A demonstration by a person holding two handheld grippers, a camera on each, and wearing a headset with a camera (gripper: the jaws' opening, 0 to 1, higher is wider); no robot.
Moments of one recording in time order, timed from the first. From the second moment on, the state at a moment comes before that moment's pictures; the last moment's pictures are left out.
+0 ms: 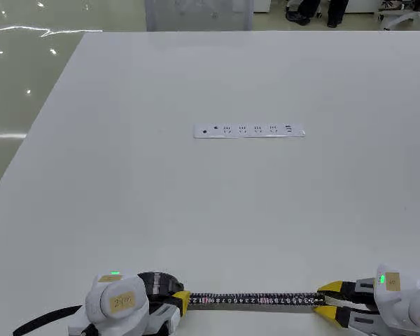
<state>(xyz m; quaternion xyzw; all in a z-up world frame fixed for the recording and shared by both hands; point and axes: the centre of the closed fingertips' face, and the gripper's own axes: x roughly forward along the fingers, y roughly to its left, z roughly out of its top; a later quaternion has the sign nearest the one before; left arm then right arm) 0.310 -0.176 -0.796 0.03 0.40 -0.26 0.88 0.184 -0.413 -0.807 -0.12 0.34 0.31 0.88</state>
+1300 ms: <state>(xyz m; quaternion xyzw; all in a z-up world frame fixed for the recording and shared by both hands) 0.308 -0.175 -0.795 0.01 0.41 -0.27 0.87 0.226 -0.328 -0.800 -0.11 0.30 0.38 0.87</state>
